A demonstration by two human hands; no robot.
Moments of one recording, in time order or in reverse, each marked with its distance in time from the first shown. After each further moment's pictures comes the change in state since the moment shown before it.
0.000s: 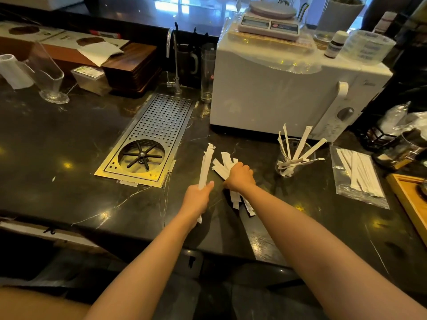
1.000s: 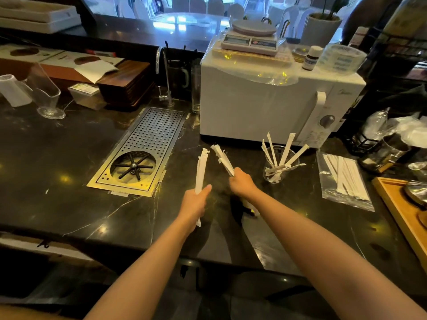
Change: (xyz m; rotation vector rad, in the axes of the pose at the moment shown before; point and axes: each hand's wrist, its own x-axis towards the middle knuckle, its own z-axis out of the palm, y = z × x) left_hand -0.012 0.011 0.022 -0.060 -0.009 0.043; right_hand -0.018 0.030 -0.037 0.177 -0.020 -0.181
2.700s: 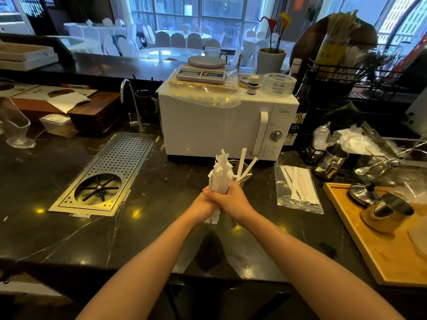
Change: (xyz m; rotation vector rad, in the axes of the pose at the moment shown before) left_hand -0.052 0.039 0.116 0.219 -0.318 0.224; right_hand -0.086 0.057 -0.070 0.660 0.086 -0.292
